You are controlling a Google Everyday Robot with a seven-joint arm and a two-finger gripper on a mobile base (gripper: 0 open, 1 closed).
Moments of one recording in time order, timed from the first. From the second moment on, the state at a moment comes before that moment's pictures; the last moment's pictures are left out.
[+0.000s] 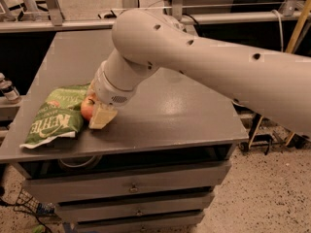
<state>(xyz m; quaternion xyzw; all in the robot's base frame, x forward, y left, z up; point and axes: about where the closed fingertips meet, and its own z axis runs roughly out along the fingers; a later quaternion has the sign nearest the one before) 0.509 0.156 0.841 -0.78 0.55 0.12 0.29</state>
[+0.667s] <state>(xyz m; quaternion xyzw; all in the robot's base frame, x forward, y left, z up) 0.506 0.158 0.842 -0.78 0.55 0.12 0.29</state>
